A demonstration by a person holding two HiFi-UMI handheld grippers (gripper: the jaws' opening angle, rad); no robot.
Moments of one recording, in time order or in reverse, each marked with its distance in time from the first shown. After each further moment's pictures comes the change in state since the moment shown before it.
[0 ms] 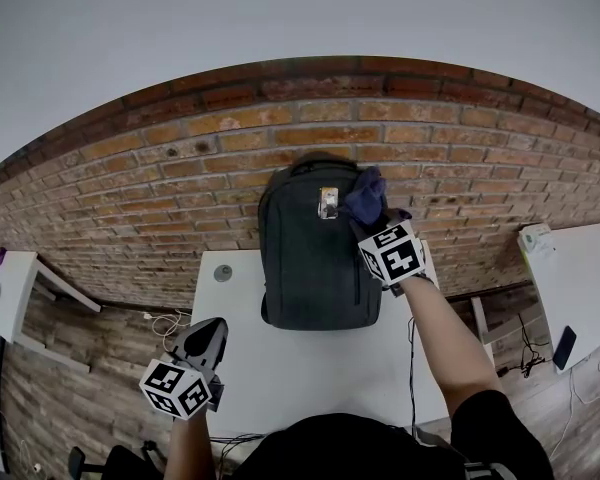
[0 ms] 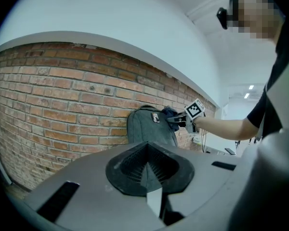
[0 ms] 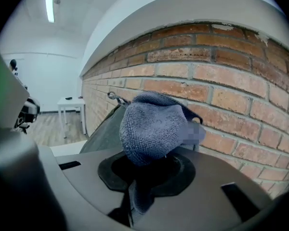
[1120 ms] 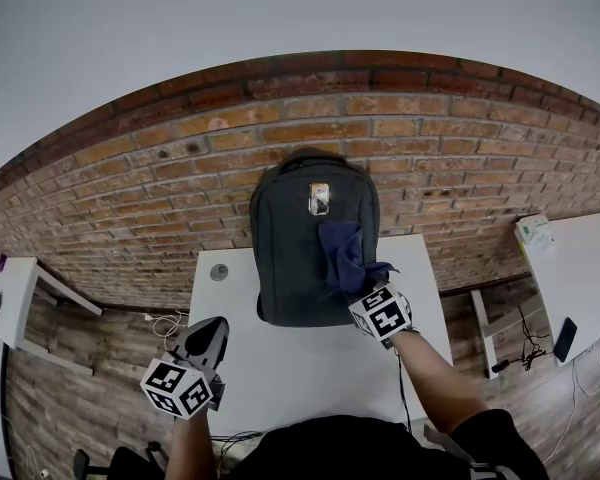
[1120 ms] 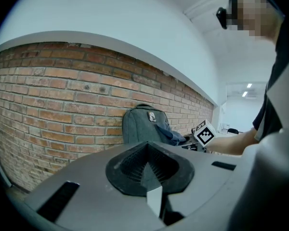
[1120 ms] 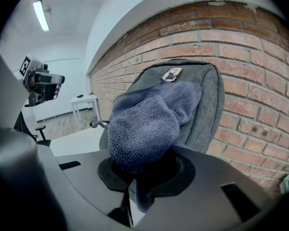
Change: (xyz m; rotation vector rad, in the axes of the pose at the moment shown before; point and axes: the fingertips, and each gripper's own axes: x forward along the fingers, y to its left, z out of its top) left arm 0.007 -0.016 0.001 0.018 0.015 -0.019; right arm -0.023 0.089 -0.132 0.085 0.133 0.138
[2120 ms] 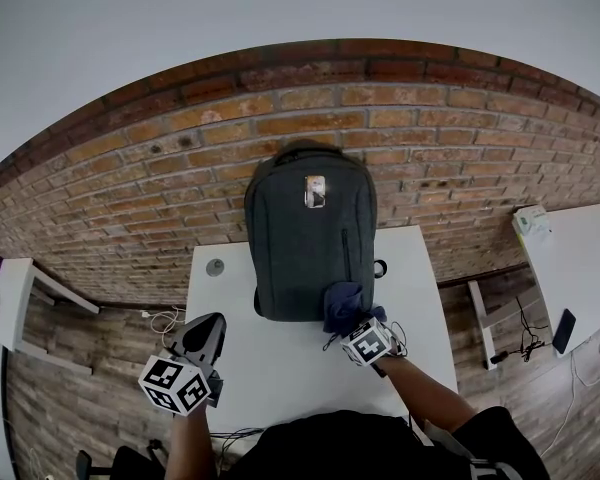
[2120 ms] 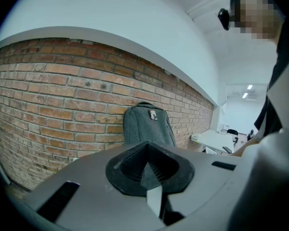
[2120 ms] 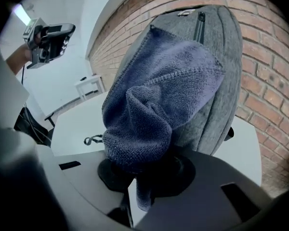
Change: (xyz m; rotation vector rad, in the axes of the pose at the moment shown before) left arm 0.004 0.007 -0.006 -0.016 0.013 -0.005; right arm 0.031 0.065 -0.160 0.044 0.306 0.088
